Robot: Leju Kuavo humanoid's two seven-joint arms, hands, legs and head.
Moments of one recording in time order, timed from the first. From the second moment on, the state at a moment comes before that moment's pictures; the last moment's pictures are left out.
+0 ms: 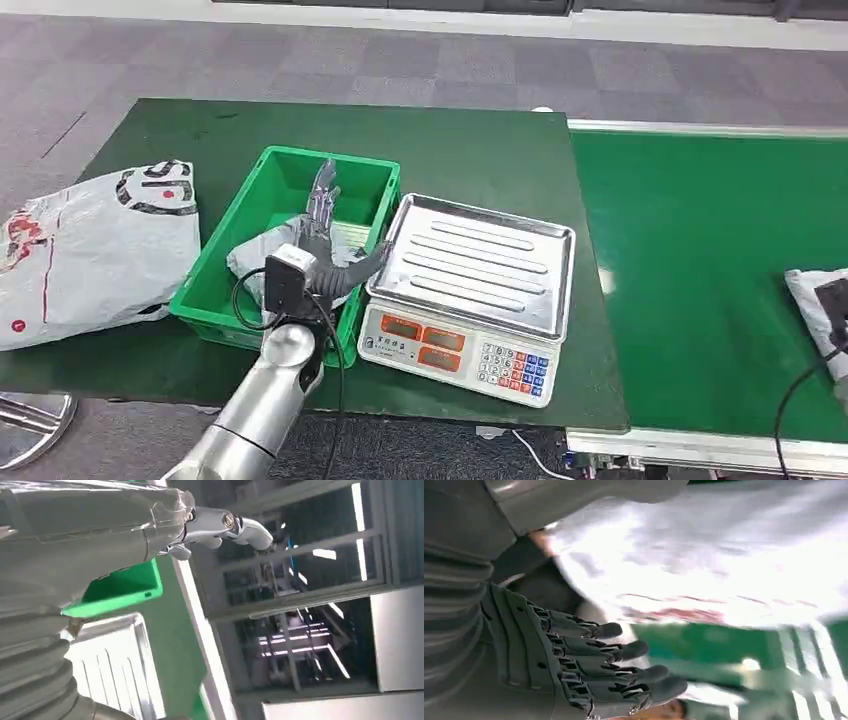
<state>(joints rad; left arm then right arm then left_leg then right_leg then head) -0.49 -0.23 -0.36 -1.03 -0.08 0.27 -0.70 -0.51 -0.61 -0.21 -0.40 0.85 -0.35 0.29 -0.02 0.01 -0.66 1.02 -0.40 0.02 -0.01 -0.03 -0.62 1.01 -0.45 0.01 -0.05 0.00</state>
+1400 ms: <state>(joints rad) -0.53 -0.18 -0.54 -0.95 -0.13 0.46 -0.70 -0.47 -0.41 -0.21 -0.81 0.88 -0.58 -0.17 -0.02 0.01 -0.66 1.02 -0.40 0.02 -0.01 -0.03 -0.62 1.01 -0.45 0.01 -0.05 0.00</state>
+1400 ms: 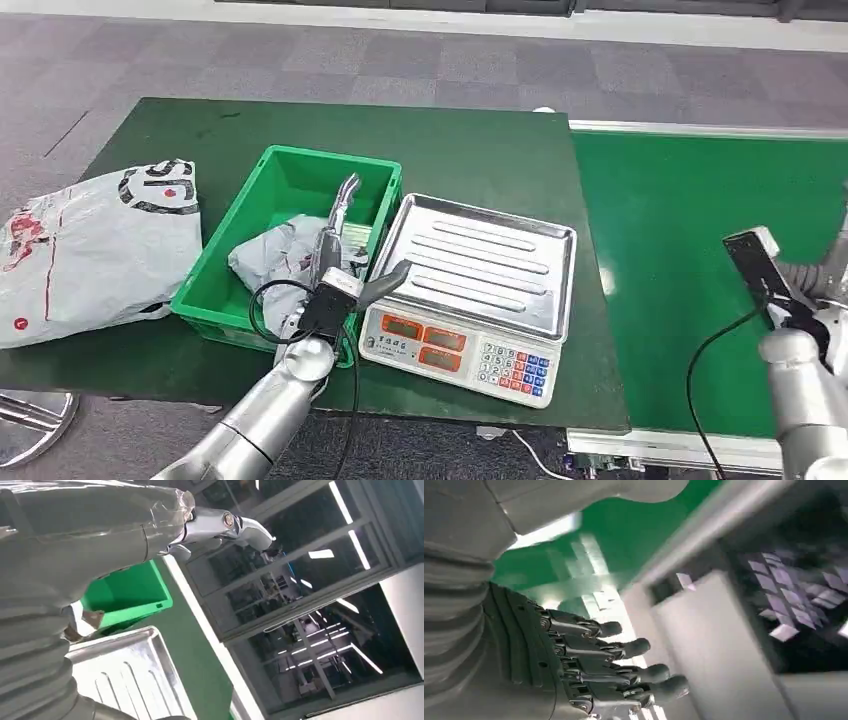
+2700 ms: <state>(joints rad) -0.54 -0.16 -0.59 -0.92 -0.12 0.52 -0.70 -0.48 -0.55 -0.24 -0.35 1.10 0.07 0.36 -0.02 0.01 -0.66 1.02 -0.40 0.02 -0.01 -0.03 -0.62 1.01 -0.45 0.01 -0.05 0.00</state>
